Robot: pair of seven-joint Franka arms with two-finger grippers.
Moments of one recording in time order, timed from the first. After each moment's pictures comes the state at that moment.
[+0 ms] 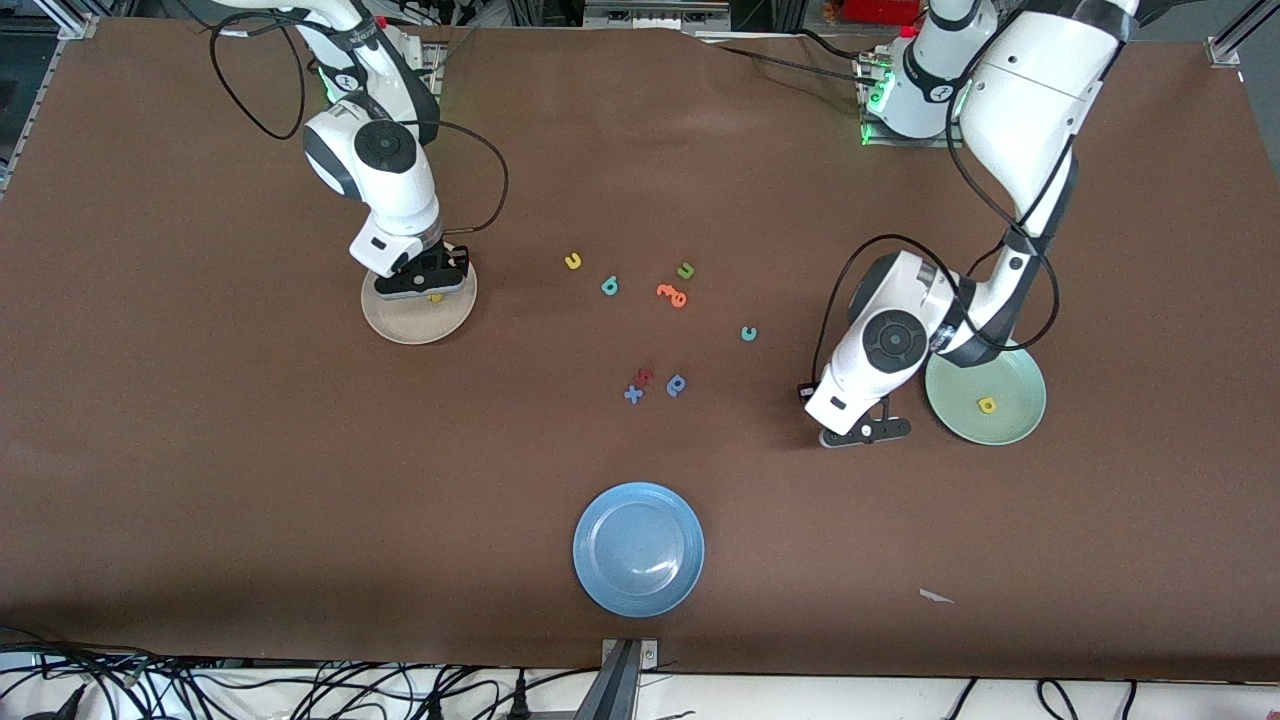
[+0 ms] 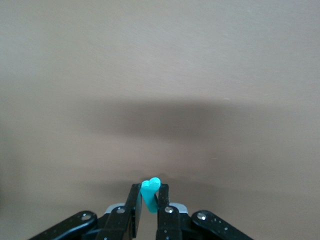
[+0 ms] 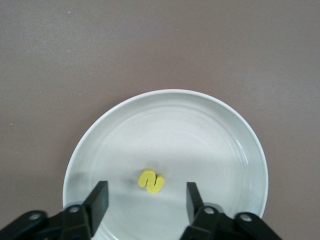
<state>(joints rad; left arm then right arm) -0.14 0.64 -0.20 -1.76 0.19 2.25 -0.54 -0.05 0.17 0.46 -2.51 -0.55 2.62 0.65</state>
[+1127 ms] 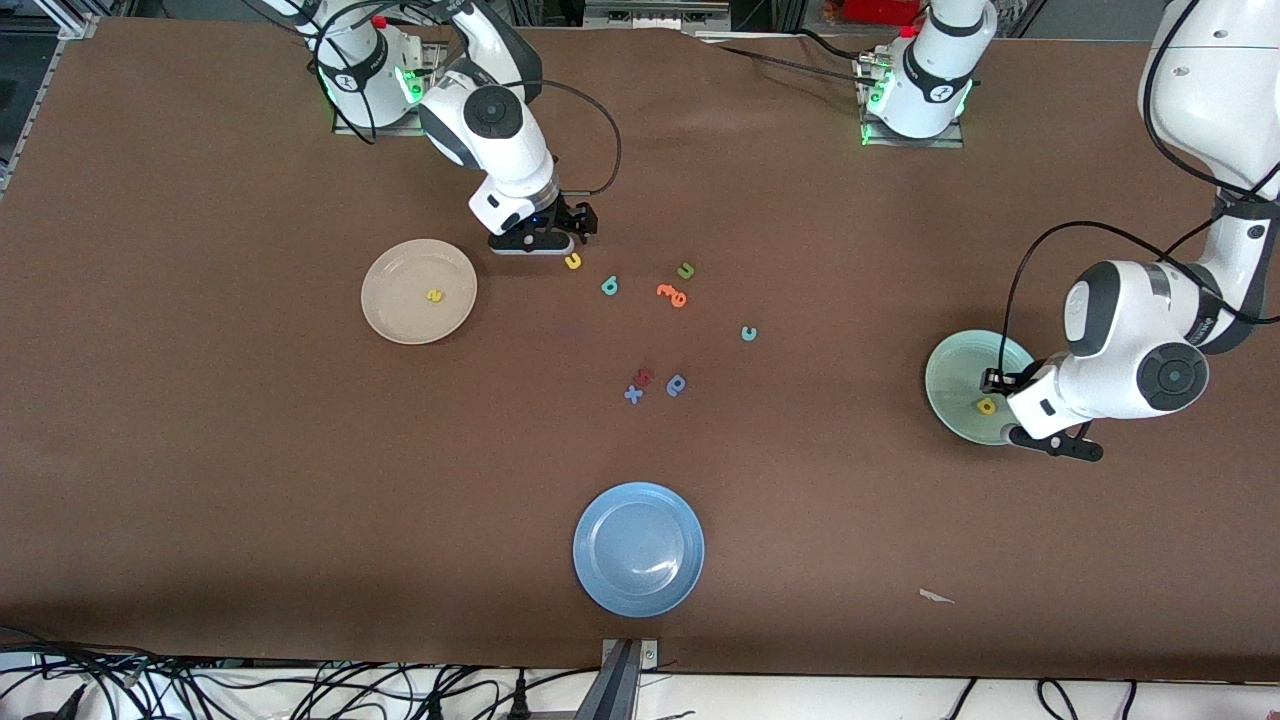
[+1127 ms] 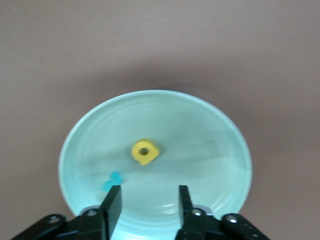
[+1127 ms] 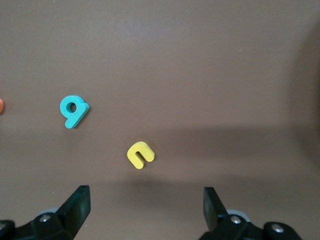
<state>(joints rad) 0.26 0.56 -0.25 -1.77 0.19 2.07 0.09 0.20 0.32 0.59 -2.38 -0.17 2.67 0.95</state>
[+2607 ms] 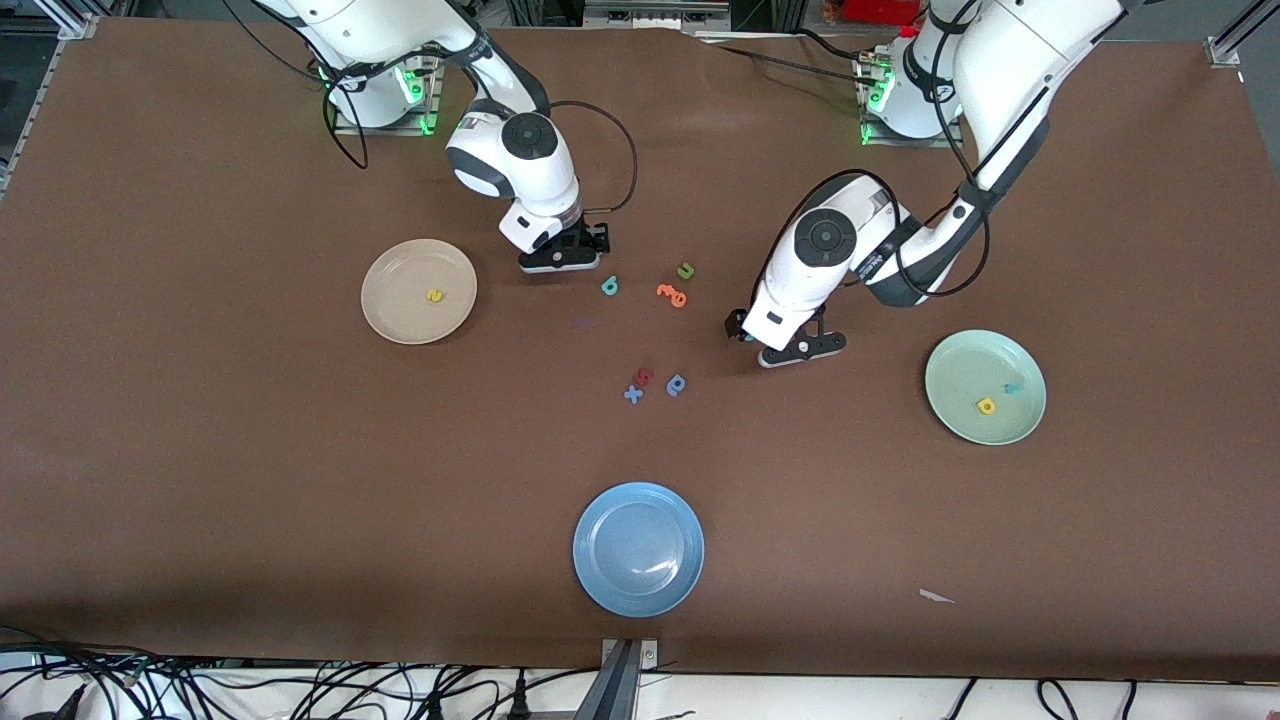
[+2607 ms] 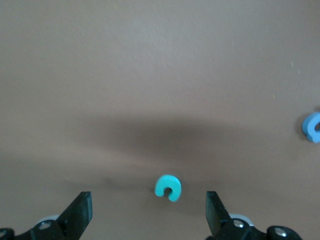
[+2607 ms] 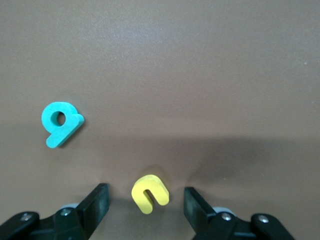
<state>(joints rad) 0.05 0.57 -0.64 -2.05 0.40 2.42 -1.07 0.34 0.49 0.46 -2.29 -0.48 2.75 1.12</state>
